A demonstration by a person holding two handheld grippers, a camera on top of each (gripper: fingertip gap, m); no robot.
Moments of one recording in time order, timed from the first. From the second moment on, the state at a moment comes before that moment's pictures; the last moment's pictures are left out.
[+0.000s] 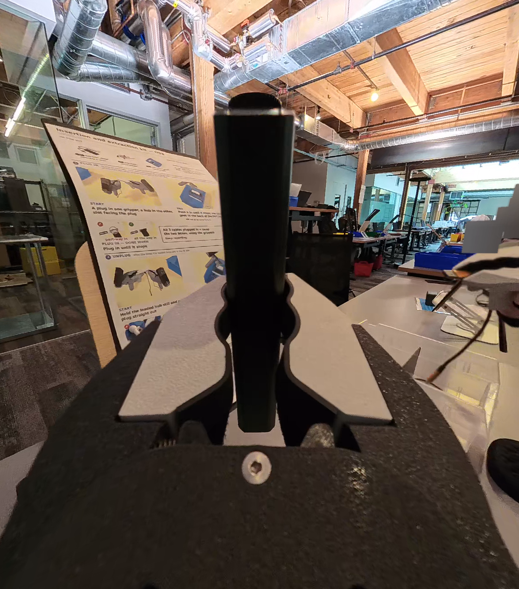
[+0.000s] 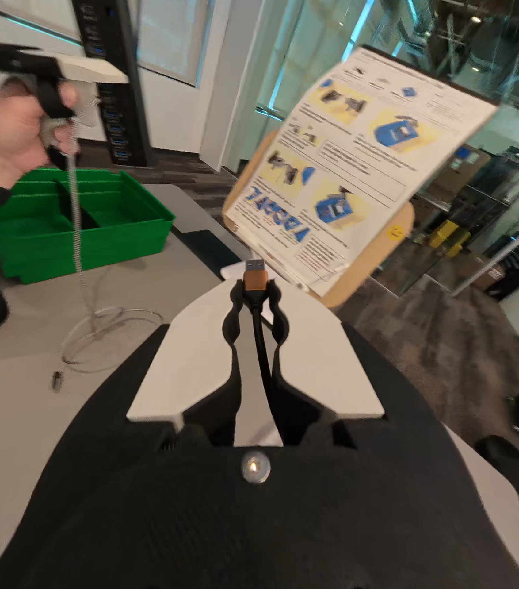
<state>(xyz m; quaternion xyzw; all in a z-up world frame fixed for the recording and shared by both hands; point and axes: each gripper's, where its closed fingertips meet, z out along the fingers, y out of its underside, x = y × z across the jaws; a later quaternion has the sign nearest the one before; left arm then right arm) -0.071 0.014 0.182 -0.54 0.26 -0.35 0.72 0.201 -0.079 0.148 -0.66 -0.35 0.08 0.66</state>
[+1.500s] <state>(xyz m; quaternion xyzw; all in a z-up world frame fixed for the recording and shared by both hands) 0.063 -0.079 0.150 -0.50 0.47 -0.56 0.46 0.030 -0.074 0.088 -0.55 -0.43 0.48 0.54</state>
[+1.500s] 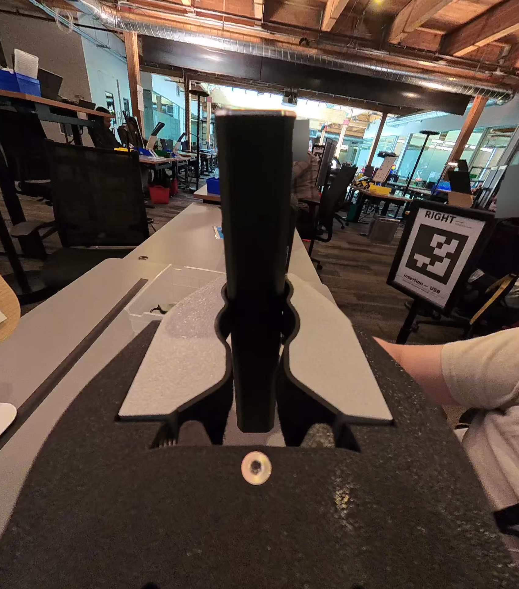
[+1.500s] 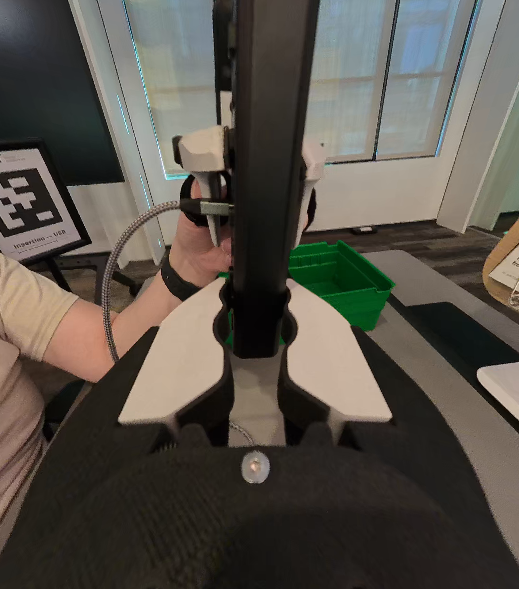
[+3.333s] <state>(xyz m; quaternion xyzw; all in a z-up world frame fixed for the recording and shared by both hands) 0.082 -0.009 0.120 -0.53 0.41 -0.28 0.69 0.062 -0.043 0.134 -0.59 -0.22 0.14 0.76</state>
